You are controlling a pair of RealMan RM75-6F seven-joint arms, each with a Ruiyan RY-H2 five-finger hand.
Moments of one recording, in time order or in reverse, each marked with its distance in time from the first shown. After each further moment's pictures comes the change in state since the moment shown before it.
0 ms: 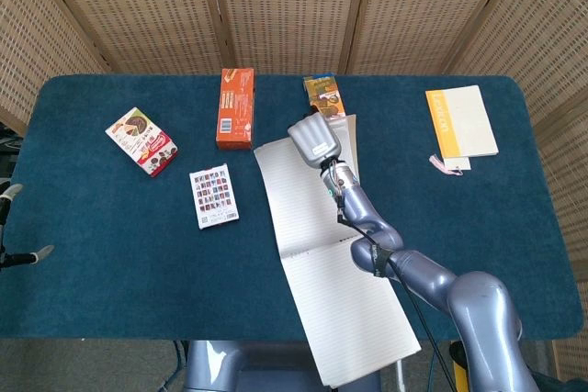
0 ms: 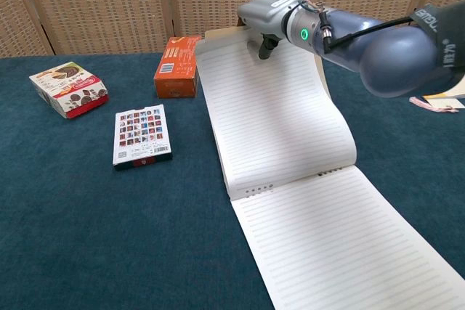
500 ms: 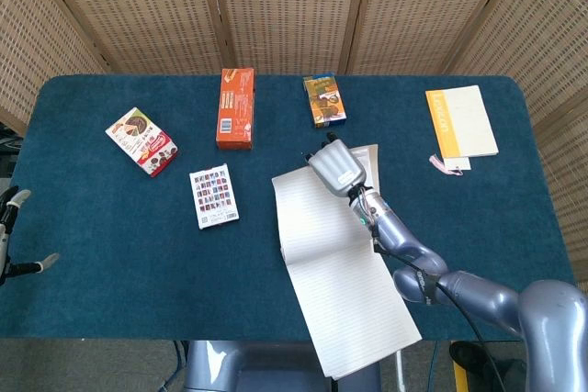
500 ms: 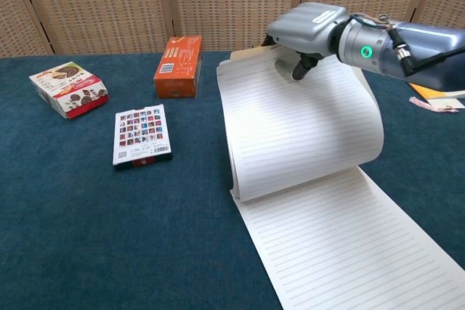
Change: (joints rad) left arm 0.041 0.005 0.036 -0.037 0.118 0.082 -0.007; right arm -0.201 0.226 -0.094 -0.400 -0.106 0.070 -0.031
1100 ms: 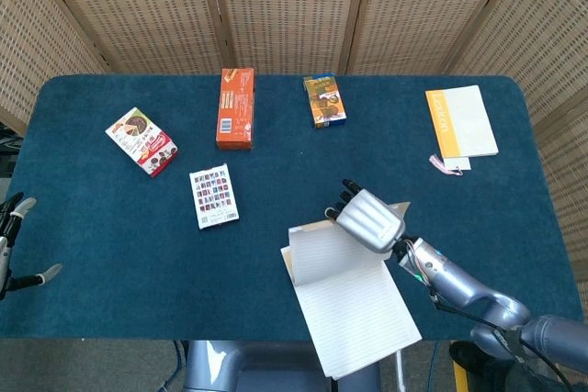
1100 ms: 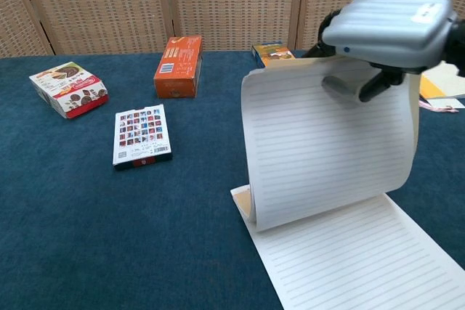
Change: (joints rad) left arm 0.052 0.000 0.050 -0.011 0.161 0.106 -0.024; right arm -0.207 0.357 -0.189 -0.423 -0.434 0.214 0.209
